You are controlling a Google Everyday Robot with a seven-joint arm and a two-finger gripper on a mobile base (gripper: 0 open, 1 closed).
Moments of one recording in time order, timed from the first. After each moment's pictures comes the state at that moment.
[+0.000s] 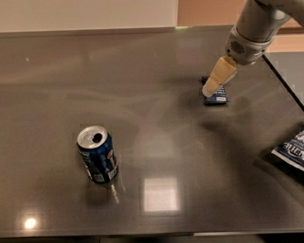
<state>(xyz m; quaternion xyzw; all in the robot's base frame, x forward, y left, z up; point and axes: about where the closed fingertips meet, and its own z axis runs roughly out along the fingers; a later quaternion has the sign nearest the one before) 0.614 -0.220 0.892 -0.32 0.93 -0.01 0.14</state>
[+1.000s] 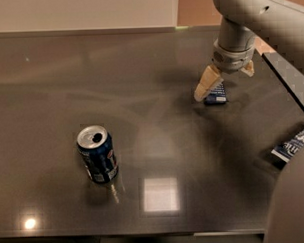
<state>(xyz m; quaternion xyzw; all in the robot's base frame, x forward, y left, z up) 0.637 -0.219 0.845 -0.21 0.97 -0.05 0.08</state>
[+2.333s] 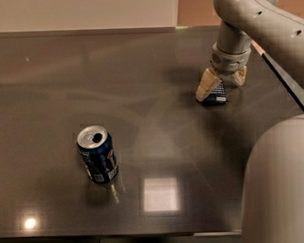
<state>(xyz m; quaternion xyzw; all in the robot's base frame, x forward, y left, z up) 0.657 -0.222 0.820 -0.20 0.98 -0.02 0.06</state>
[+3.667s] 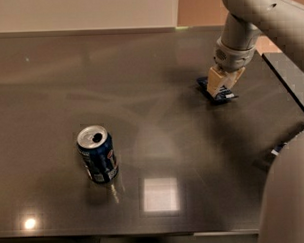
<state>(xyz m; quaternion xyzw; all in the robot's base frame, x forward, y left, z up) 0.643 -0.214 0.842 -0.23 0.97 0.00 0.08</state>
